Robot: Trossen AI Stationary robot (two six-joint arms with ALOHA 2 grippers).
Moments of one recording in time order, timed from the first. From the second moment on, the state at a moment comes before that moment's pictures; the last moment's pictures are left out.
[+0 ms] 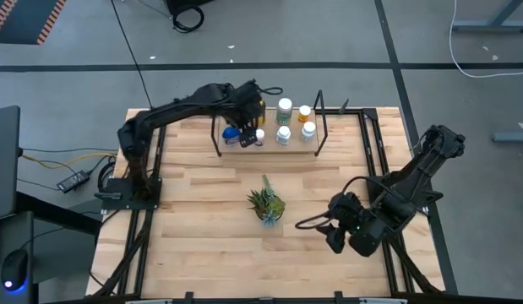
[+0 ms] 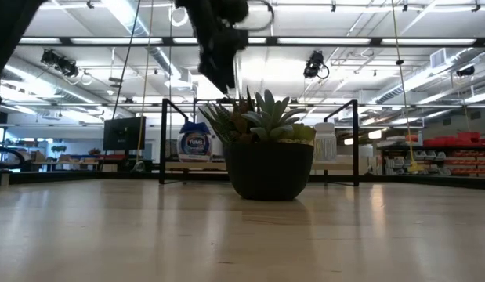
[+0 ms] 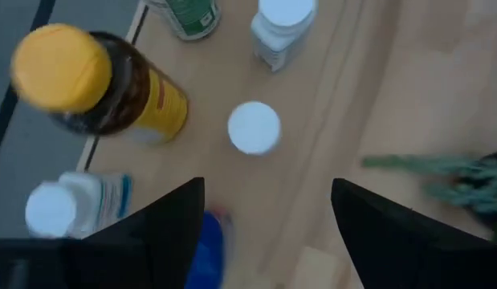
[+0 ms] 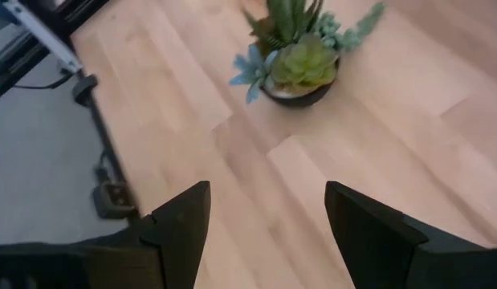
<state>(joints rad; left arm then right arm) 0.41 1.88 1.88 -1.11 -0.05 0.10 0.78 1.36 1.24 -0.97 0.55 1.34</state>
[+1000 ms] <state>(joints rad) 0.17 1.02 0.96 -0.34 0.09 -0.40 0.49 0.77 0.66 -0.43 0.53 1.05</state>
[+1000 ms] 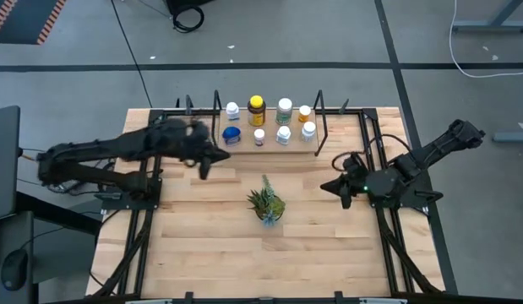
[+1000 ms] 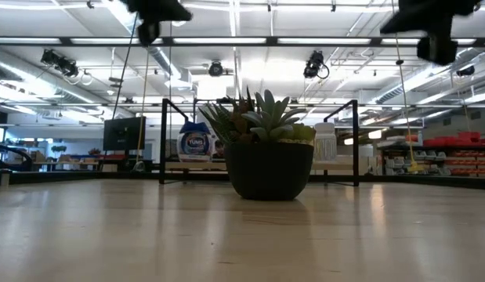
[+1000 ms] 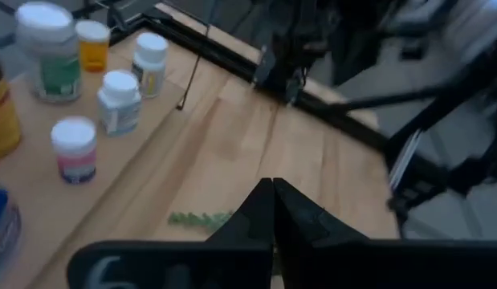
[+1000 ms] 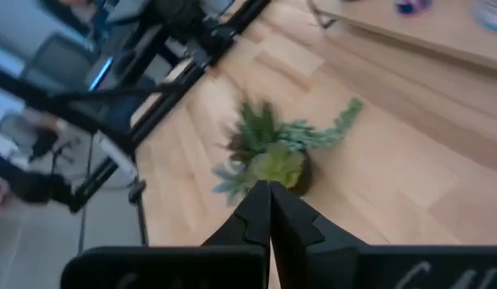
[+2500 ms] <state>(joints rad) 0.34 0.33 0.01 0.45 0.17 -0.41 0.23 0.00 0.10 -0.23 0.52 0.50</state>
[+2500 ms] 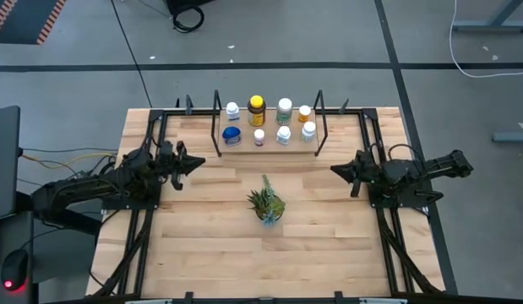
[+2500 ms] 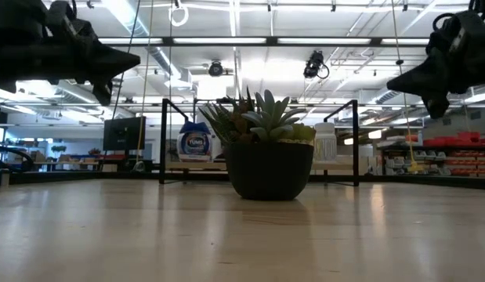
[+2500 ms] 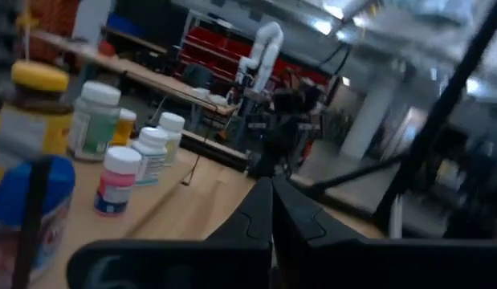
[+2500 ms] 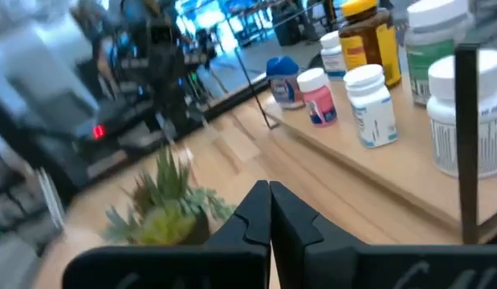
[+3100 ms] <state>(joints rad) 0.28 0.33 0.01 0.35 0.23 -0.15 0.22 0.16 0.10 -0.29 0.52 0.47</state>
